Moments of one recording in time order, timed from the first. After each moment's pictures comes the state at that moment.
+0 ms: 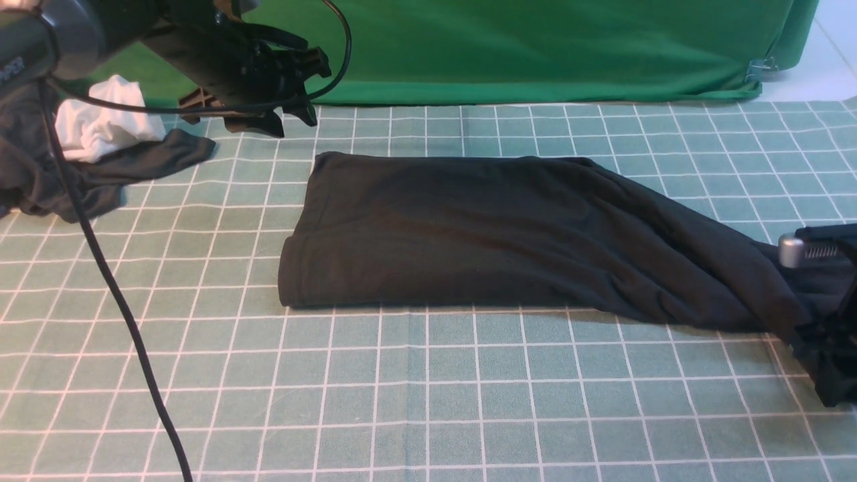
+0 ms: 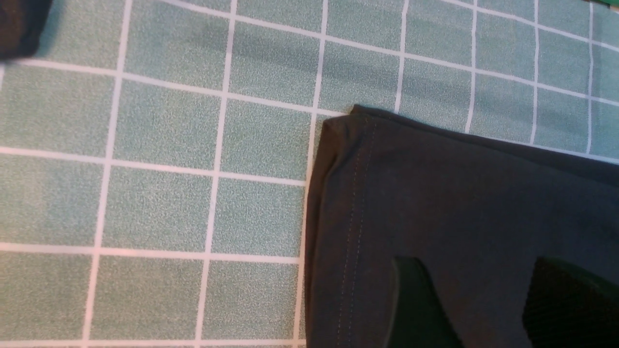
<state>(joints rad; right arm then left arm) -0.01 1.73 -0.96 -0.01 0.94 -0.08 -0.08 2.07 -1.79 -0.26 0.82 -0.16</state>
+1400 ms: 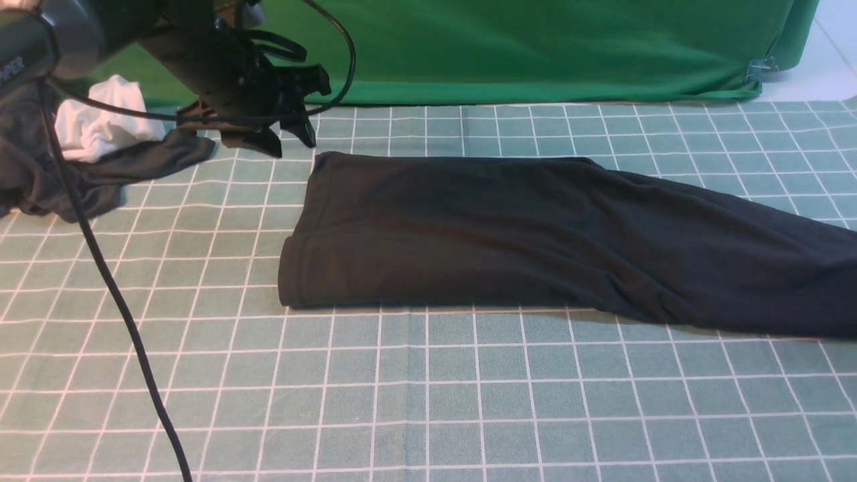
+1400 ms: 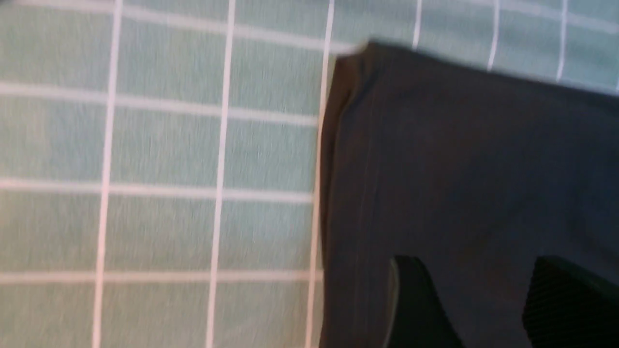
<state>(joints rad) -0.23 1.72 -1.30 -0.03 0.94 -0.06 -0.08 2.07 -1.79 -0.26 0.97 -0.12</state>
